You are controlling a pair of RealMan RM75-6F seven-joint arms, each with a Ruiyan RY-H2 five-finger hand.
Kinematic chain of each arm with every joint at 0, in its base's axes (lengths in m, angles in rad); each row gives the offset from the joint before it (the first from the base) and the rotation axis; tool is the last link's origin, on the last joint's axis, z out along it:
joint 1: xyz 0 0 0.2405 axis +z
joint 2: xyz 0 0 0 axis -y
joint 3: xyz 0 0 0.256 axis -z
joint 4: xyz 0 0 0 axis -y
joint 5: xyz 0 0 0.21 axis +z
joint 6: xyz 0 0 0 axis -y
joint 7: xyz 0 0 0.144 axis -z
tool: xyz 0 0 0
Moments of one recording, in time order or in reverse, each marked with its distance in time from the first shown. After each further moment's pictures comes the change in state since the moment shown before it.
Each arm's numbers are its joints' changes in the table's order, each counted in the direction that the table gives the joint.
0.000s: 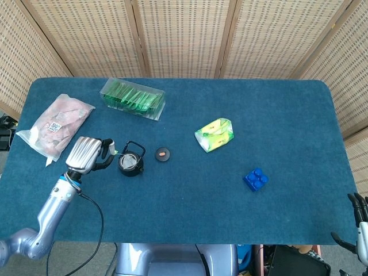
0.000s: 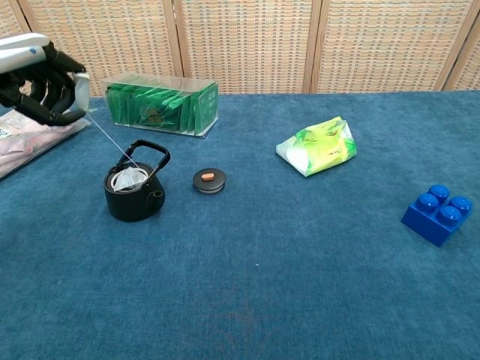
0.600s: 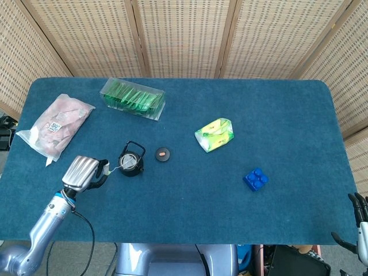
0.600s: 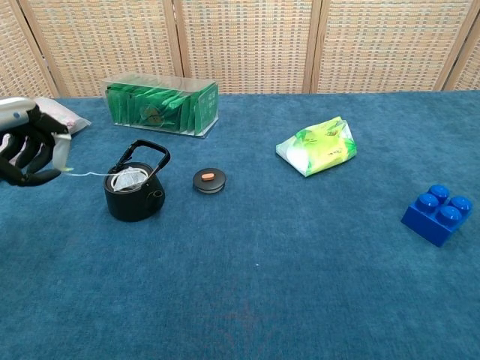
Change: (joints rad) left arm 0.061 -0.027 -0.126 0.031 0.025 0.017 -0.075; right arm 0.000 0.000 -0.001 -0.004 -0.004 -0.004 -0.006
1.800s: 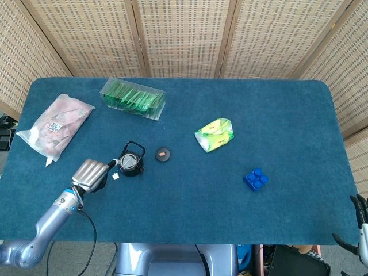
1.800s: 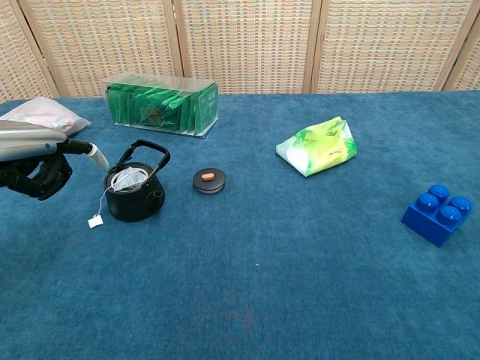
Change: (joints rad) left arm -0.160 -0.074 -0.002 0.118 -0.323 0.220 -0.296; right arm -0.010 0.009 0.001 -0.019 0.010 -0.001 -0.017
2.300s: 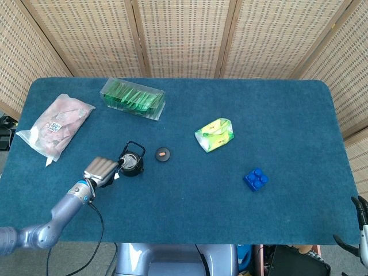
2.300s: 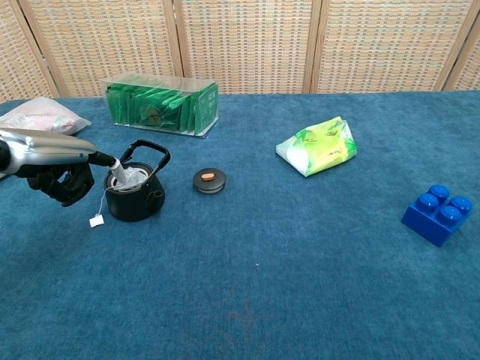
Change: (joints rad) left arm -0.179 0.052 -0.017 -0.059 -0.298 0.103 -0.110; right arm -0.006 0.002 0.001 -0.002 0.008 0.004 -0.003
